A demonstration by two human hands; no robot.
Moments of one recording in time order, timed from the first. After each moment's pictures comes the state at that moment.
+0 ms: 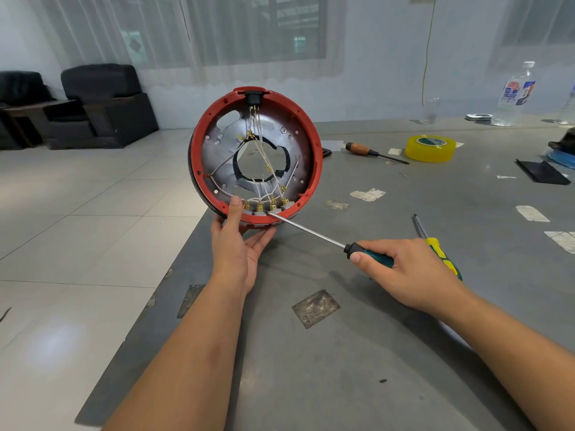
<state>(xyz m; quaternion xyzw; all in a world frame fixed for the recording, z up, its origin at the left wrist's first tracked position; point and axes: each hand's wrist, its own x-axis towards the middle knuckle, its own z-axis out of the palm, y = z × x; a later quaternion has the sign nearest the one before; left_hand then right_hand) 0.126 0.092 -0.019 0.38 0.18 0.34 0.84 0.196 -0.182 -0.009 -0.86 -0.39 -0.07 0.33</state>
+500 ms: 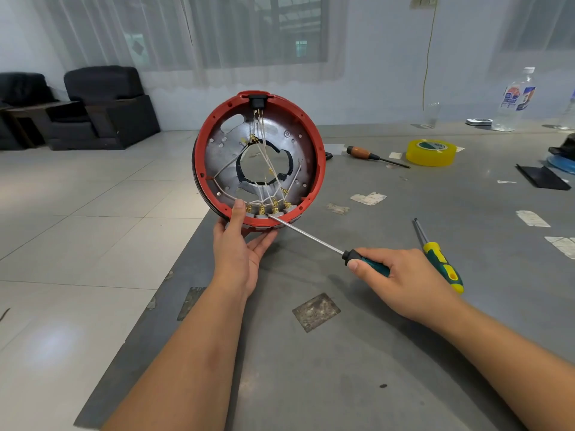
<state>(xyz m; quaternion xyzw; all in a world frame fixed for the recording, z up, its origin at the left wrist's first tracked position) 0.128 0.093 -0.021 0.38 0.19 0.34 0.84 0.189 -0.179 -0.013 -0.86 -0.38 -0.05 0.34</state>
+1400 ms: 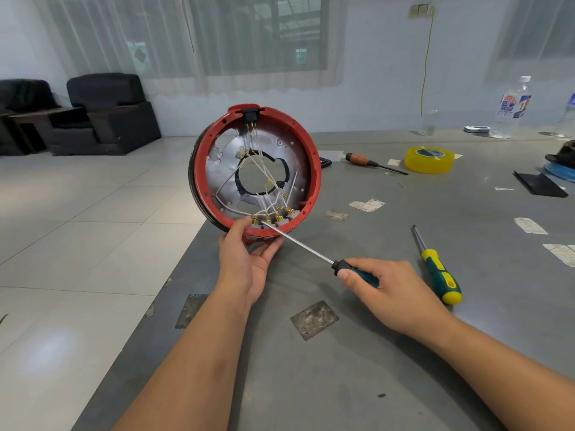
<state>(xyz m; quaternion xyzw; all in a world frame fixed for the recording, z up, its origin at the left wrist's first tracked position) 0.130 0.083 -0.018 0.31 0.19 0.28 0.89 0.182 -0.169 -0.019 -0.85 -0.37 -0.01 0.36</state>
